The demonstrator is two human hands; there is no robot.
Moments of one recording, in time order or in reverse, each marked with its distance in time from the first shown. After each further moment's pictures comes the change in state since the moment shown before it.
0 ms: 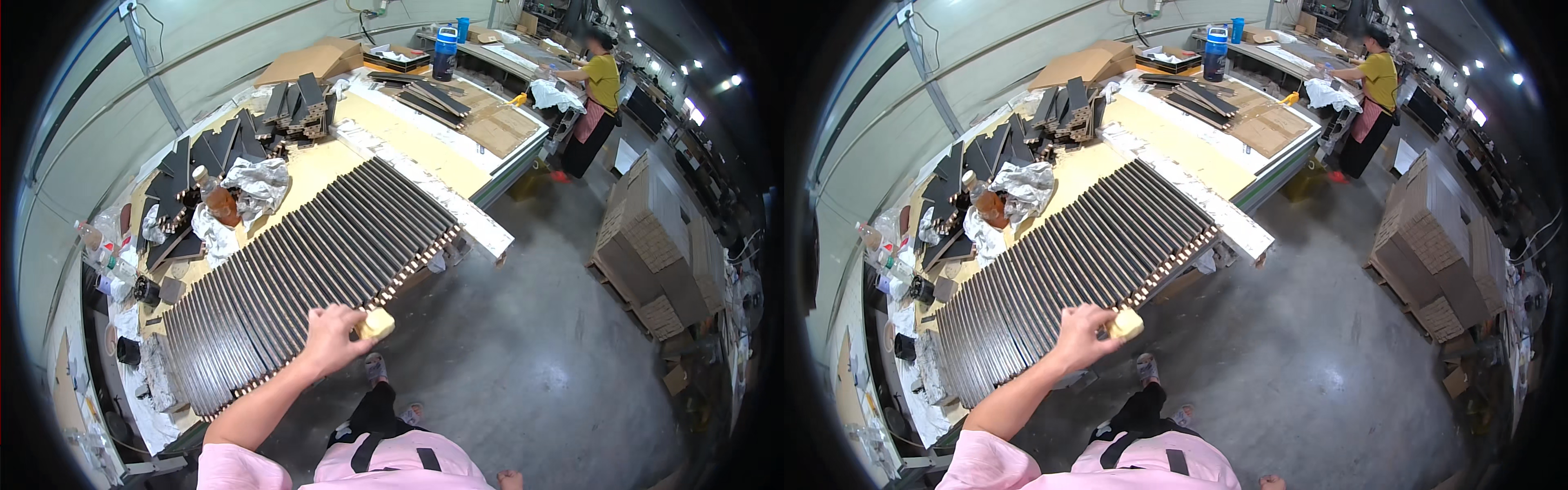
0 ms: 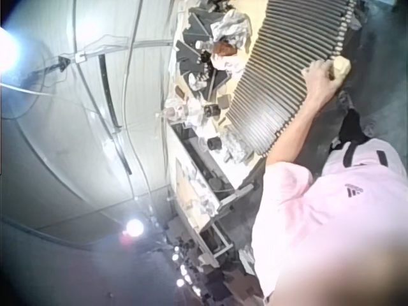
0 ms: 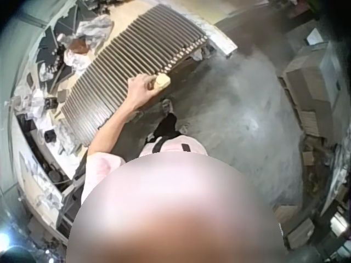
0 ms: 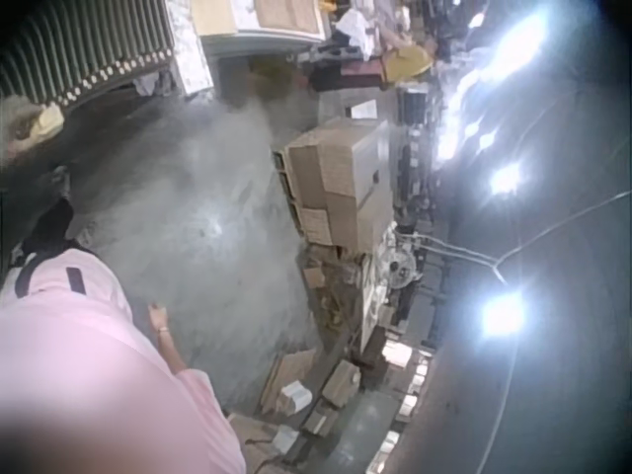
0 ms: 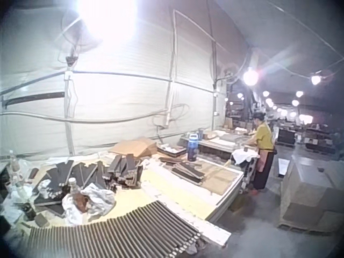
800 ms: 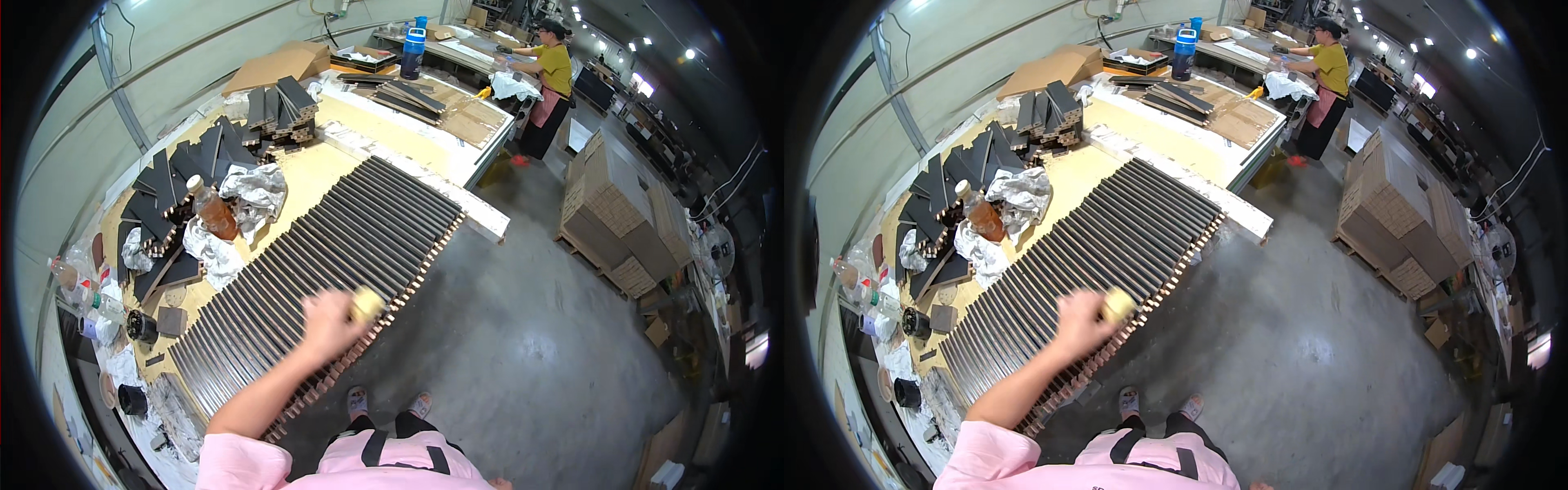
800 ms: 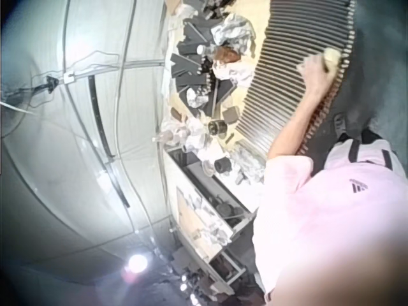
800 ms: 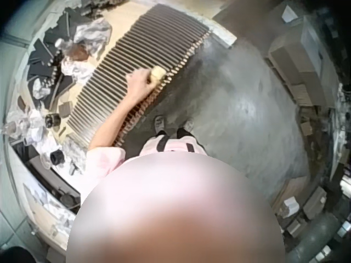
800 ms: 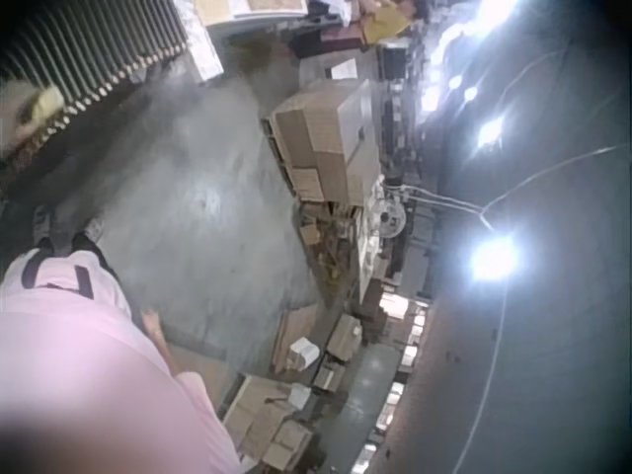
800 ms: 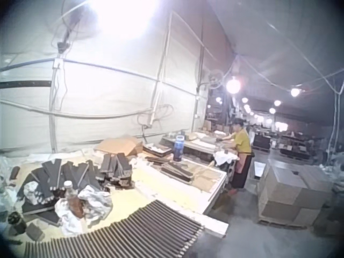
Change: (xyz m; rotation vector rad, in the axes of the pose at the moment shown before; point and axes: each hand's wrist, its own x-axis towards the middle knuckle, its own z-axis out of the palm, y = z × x) left_hand -0.029 -0.128 -0.054 0.080 0.017 0.085; right_hand -0.194 -0.009 0.237 0.199 0.048 0.069
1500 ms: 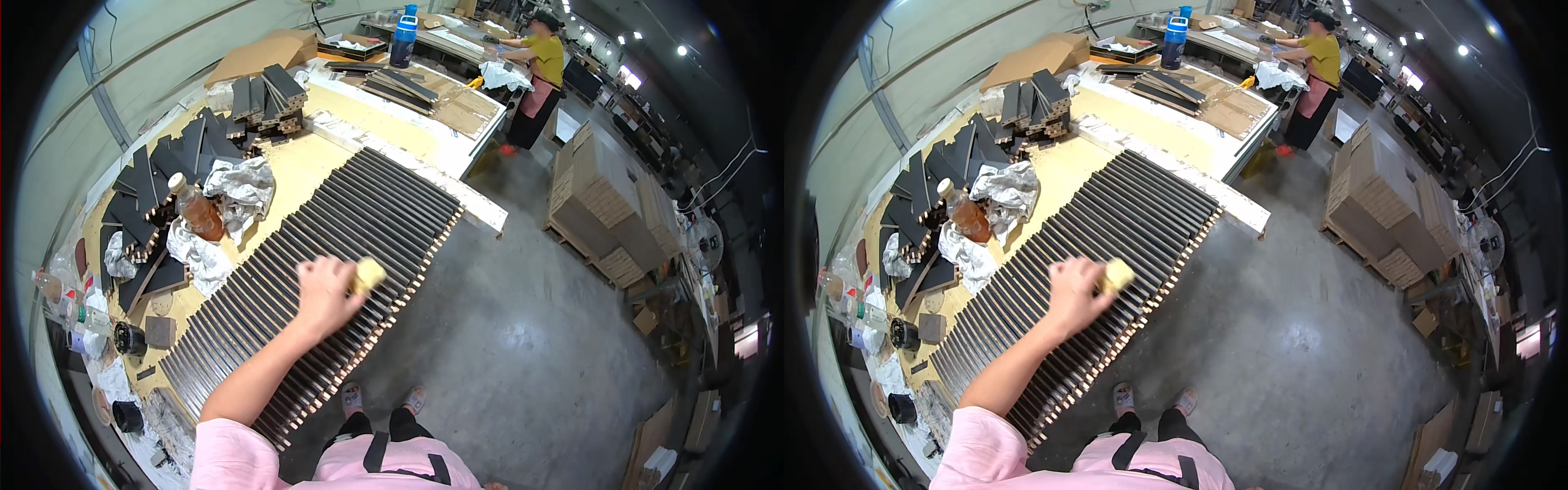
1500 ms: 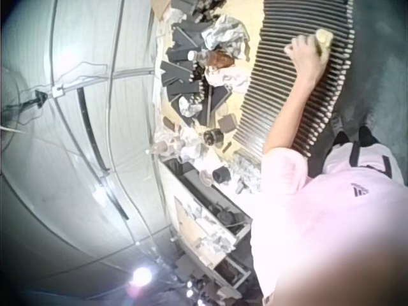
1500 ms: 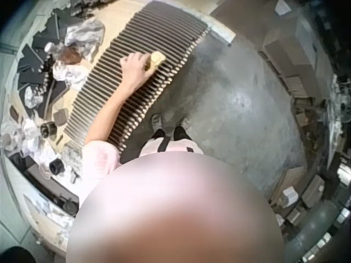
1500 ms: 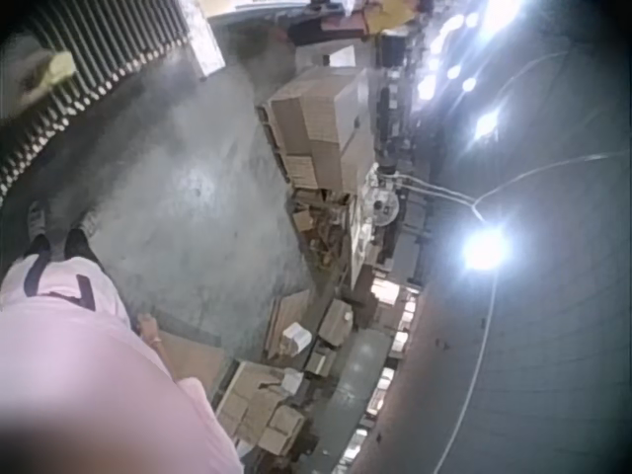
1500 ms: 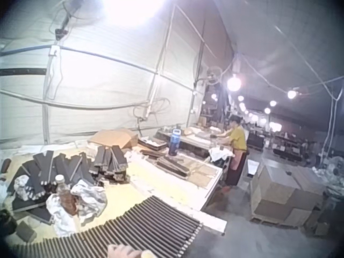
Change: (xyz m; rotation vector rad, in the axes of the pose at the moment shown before) left_hand 0.057 -0.042 -0.026 0.036 0.206 0.228; right_hand -0.047 -0.013 0.052 -0.274 -0.174 -0.044
